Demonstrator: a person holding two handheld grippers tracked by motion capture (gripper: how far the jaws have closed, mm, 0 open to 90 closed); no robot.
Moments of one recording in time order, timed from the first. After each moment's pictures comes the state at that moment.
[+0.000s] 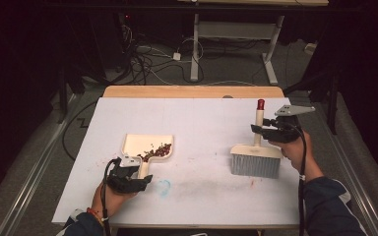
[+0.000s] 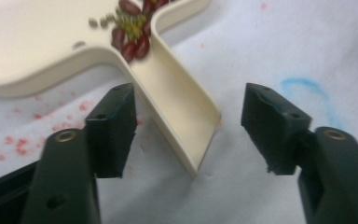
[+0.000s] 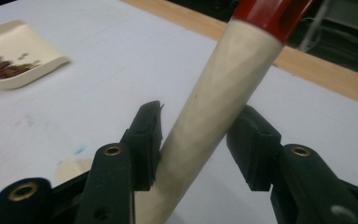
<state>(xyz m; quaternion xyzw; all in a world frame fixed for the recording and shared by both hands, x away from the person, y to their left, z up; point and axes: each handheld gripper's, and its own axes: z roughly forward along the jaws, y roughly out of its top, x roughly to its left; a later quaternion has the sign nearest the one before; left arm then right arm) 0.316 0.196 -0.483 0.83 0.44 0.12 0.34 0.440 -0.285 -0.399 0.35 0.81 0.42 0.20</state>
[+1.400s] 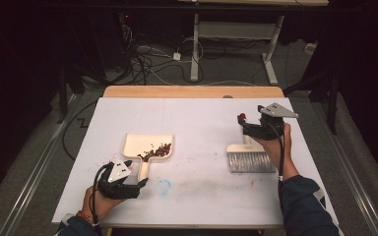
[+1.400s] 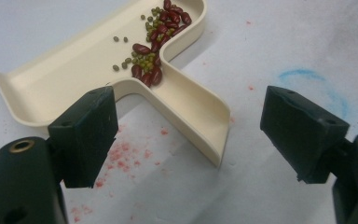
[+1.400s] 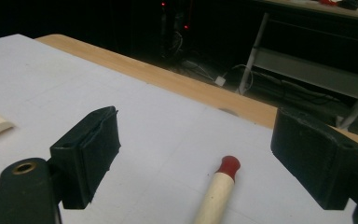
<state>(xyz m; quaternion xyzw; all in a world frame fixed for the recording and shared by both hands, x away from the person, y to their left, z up) 0.300 0.215 -0.487 0.84 0.34 0.20 0.37 0.441 -0.238 -0.407 0.39 0.73 0.46 0.33</state>
